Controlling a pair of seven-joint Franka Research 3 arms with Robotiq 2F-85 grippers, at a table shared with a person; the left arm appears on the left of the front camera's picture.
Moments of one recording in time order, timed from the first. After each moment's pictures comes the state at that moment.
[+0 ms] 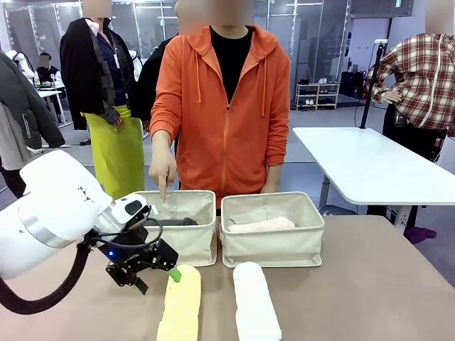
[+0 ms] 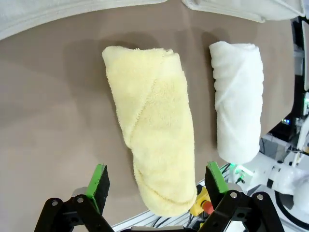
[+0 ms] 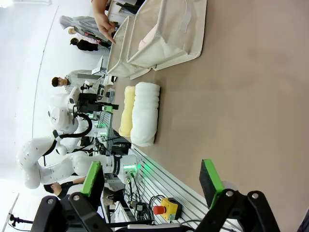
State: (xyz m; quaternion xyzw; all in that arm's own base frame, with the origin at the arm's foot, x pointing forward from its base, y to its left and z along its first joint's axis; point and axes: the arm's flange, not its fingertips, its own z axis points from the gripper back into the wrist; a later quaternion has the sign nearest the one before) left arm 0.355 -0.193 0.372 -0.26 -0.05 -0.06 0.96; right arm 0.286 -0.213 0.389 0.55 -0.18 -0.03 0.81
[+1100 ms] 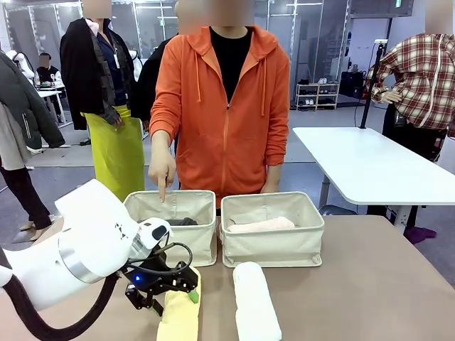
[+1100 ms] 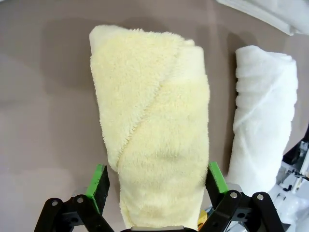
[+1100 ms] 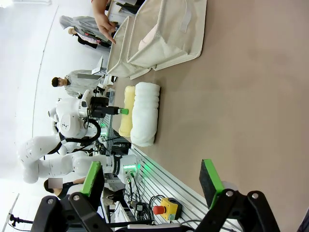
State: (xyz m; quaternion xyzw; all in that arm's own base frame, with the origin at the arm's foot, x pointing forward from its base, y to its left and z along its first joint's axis) left arm 0.346 -0.237 0.321 -0.23 -0.06 0.00 0.97; right arm 0.286 -0.213 0.389 0.55 -0.18 -0.03 0.81
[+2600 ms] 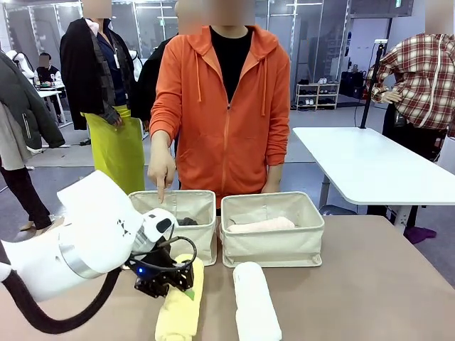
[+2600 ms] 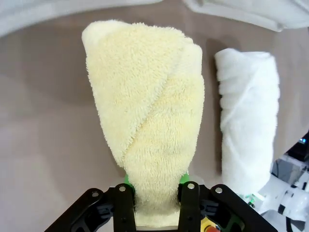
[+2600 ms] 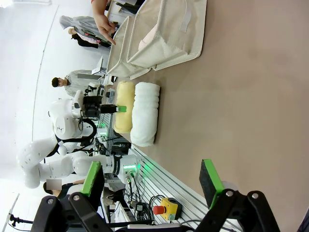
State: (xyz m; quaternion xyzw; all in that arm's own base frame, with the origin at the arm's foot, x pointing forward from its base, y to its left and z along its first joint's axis) left arm 0.344 -0.247 0.358 -0.21 -0.10 -0.05 0.97; right arm 0.286 -0.213 0.389 0.55 -0.18 -0.03 0.81
